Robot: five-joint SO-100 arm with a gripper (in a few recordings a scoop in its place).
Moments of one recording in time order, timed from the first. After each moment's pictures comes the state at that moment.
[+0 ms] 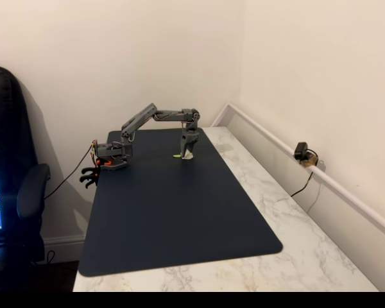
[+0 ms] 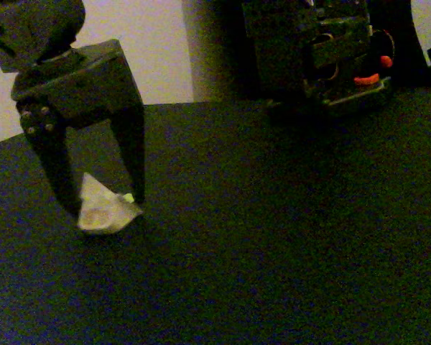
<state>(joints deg) 1.1 35.9 39.5 97.6 41.7</state>
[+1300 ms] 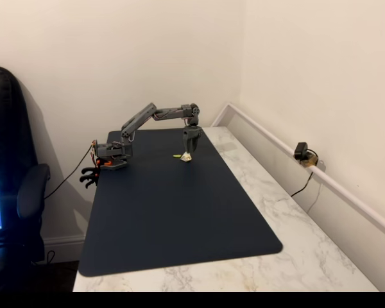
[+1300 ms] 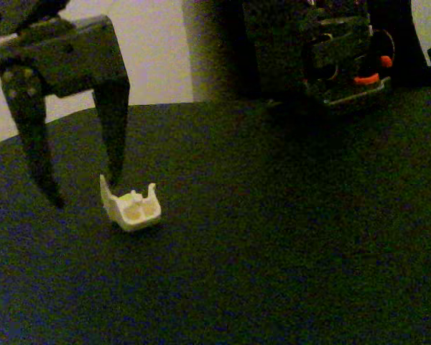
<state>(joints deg) 0.4 37.3 35.0 97.6 37.8</state>
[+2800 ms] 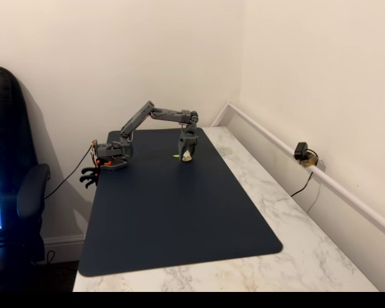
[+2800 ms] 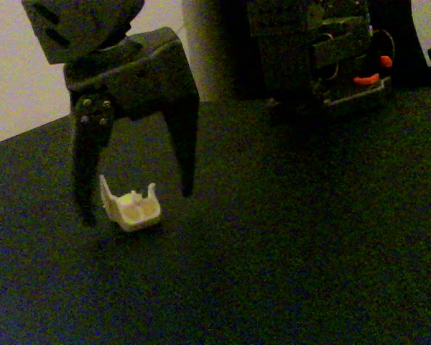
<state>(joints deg) -6.8 42.2 50.2 94.1 45.3</state>
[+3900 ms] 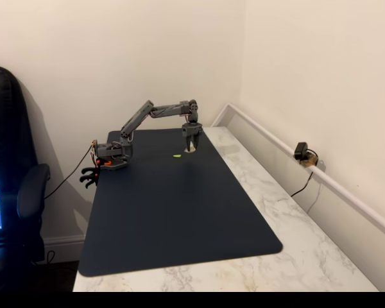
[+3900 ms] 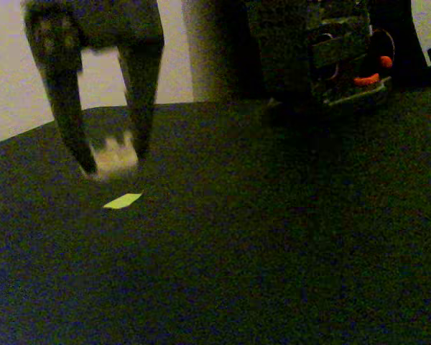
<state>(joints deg) -5.6 47.6 37.4 97.5 32.6</state>
